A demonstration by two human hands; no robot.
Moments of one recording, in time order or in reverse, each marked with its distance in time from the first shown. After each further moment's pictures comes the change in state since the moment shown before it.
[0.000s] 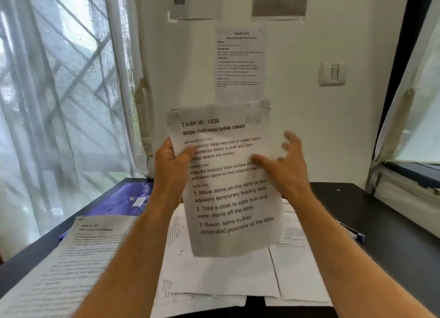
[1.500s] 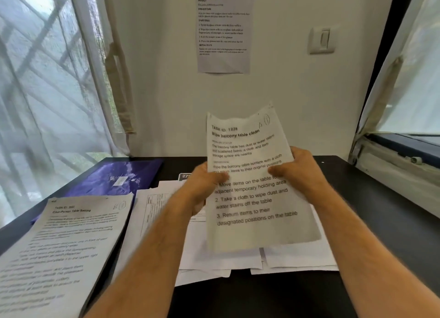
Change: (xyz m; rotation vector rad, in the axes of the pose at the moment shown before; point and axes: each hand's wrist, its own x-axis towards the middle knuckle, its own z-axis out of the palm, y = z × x) left_hand -0.040 -0.084 0.042 0.060 -0.471 -0.638; right_hand -0.014 0.058 -0.050 -0.096 -0.205 0.263
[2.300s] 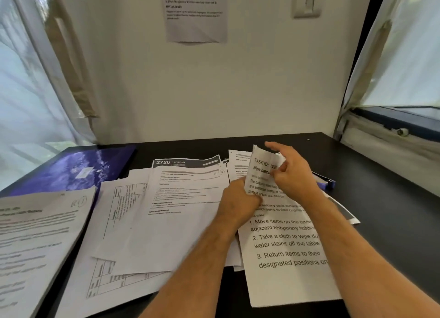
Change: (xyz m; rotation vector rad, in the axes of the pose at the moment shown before) left_hand 0.020 -0.080 0.102 0.465 -0.042 0.062; right_hand 0.020 0.097 0.001 -0.329 0.101 -0.200
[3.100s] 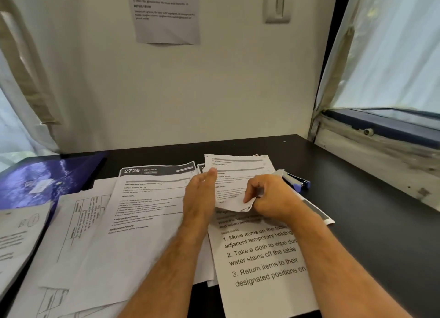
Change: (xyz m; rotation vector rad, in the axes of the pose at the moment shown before) left_hand 0.019 -0.007 0.000 -0.366 0.293 -0.095; right_hand -0.020 0.017 -0.008 -0.067 -0.279 0.069
